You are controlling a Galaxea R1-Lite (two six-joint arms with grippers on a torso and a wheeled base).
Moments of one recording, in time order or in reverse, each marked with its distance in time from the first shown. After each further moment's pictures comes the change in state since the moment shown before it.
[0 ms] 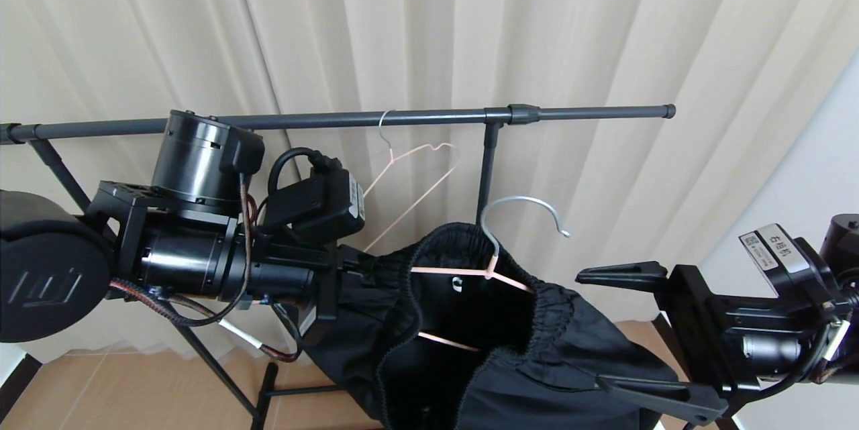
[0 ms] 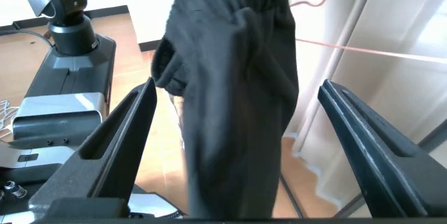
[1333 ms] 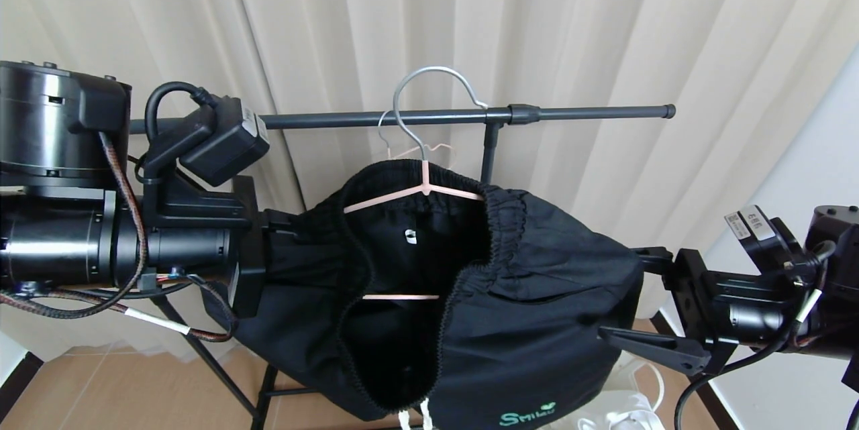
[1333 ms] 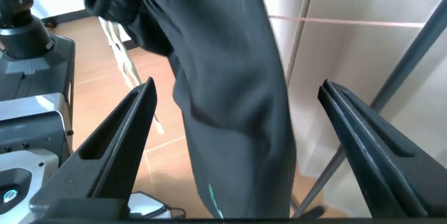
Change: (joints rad) left arm 0.100 -0.182 0.035 0.000 0.041 -0.264; right arm -0.153 0.102 -0.048 -0.004 0.028 -0.004
